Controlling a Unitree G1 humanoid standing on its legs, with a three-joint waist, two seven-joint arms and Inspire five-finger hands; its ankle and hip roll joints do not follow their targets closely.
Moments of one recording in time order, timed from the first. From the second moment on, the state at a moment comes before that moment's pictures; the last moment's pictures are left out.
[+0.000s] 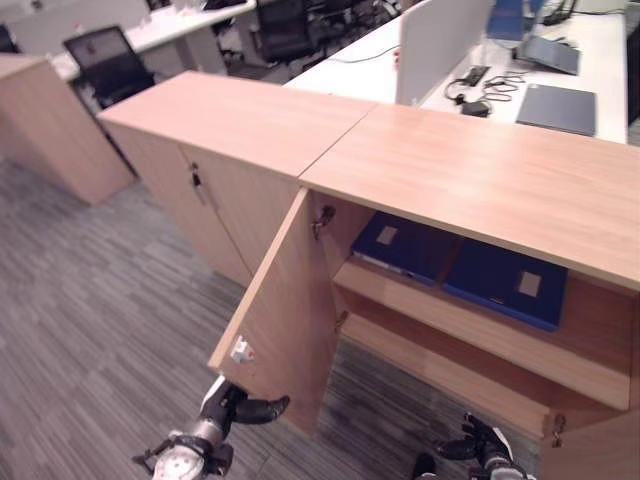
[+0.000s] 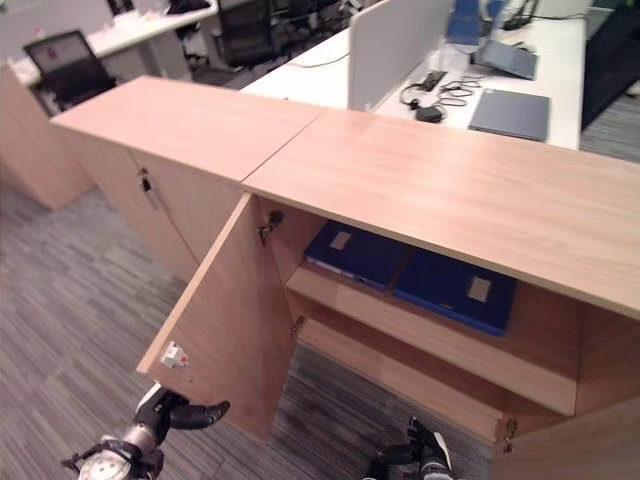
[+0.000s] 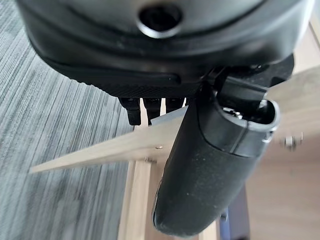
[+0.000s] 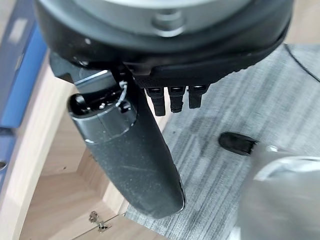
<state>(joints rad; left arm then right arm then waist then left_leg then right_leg) 0.28 0.50 -0.26 0.33 -0.33 -0.10 -0.07 0.08 -0.28 0.15 0.96 0.24 -0.06 -0.15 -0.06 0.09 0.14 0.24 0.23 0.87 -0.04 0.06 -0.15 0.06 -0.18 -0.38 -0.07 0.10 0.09</state>
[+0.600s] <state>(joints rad) 0.05 0.36 -0.36 0.33 -0.35 -0.10 -0.02 -0.03 -0.31 0.23 0.95 0.16 -0.03 -0.14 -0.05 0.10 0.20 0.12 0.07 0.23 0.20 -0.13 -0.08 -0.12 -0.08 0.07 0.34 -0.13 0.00</state>
